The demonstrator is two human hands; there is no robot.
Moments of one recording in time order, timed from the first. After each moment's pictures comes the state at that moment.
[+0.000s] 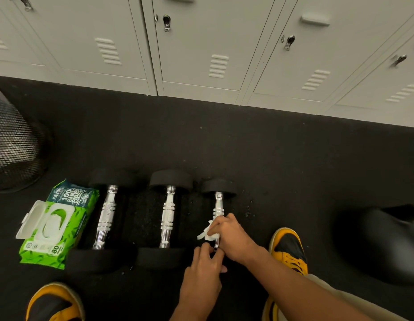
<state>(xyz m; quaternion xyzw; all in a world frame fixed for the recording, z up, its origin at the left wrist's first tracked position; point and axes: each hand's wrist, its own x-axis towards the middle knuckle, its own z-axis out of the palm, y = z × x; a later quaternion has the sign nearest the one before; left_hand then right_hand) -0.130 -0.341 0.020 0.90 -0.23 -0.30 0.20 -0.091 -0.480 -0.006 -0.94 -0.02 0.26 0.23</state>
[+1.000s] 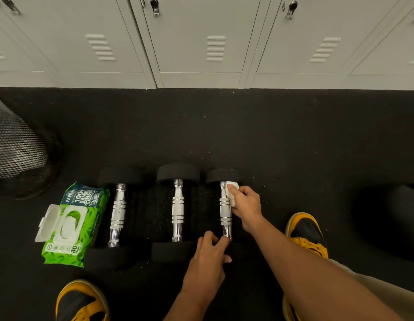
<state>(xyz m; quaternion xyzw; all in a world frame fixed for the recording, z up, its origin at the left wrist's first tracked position) -0.116 -0.321 0.022 0.89 -0.23 -0.31 0.24 -0.050 -0.483 -0.029 -0.56 0.52 0.09 0.64</state>
